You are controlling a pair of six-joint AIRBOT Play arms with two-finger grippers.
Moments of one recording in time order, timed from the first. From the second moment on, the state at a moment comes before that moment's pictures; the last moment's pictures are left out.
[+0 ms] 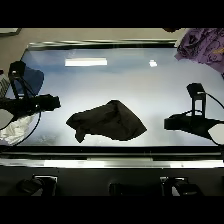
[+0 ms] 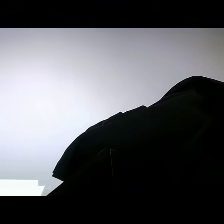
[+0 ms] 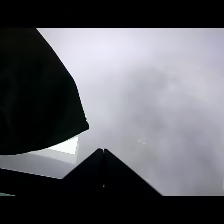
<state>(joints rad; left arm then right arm) -0.33 -0.90 1.08 1.60 -1.00 -1.94 0.04 -0.70 0.83 -1.39 1.13 1.46</state>
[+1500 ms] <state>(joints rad) -0.16 -0.95 0.77 1.43 -0.96 -2.02 0.04 -1.03 0.45 -0.73 0.92 1.49</state>
